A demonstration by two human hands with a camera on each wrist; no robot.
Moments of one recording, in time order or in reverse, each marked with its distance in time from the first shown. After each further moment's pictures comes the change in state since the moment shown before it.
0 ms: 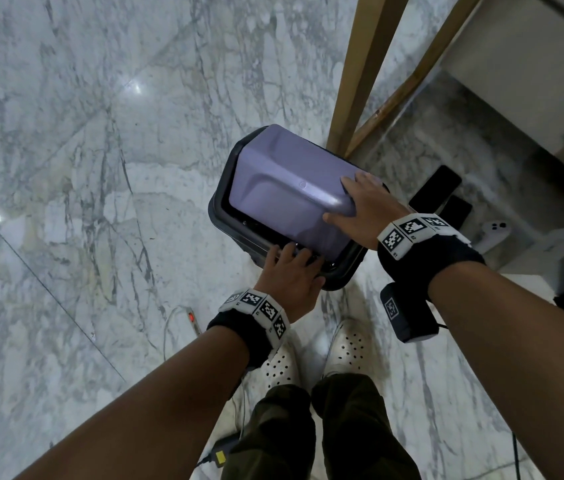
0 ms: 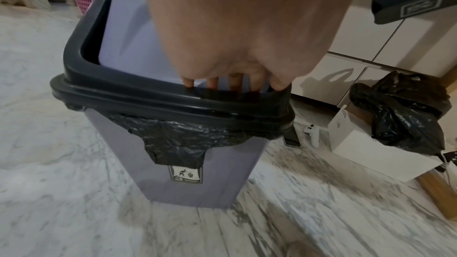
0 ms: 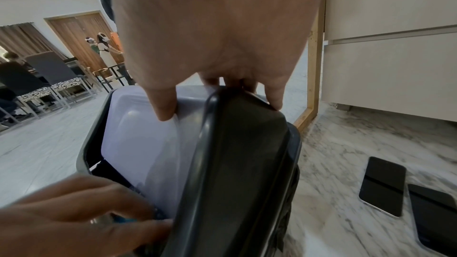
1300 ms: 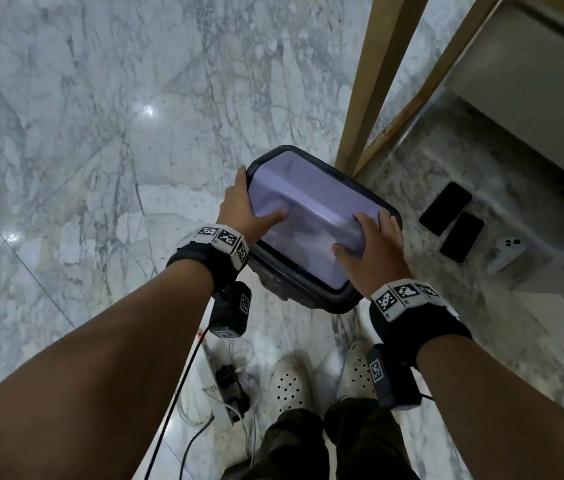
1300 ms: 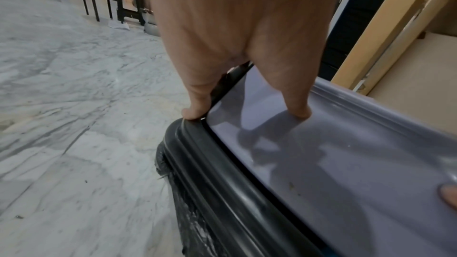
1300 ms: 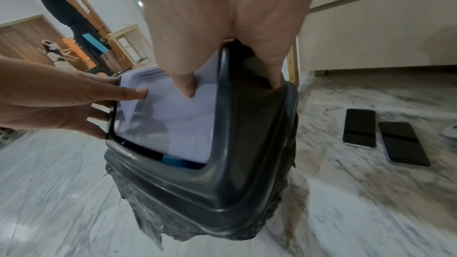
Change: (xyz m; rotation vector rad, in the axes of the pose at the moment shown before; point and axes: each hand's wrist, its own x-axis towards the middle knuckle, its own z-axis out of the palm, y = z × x) left_hand 0.072 -0.108 -0.074 -0.728 0.206 -0.514; right_hand -0.023 -0.012 0.045 0.406 0.348 0.151
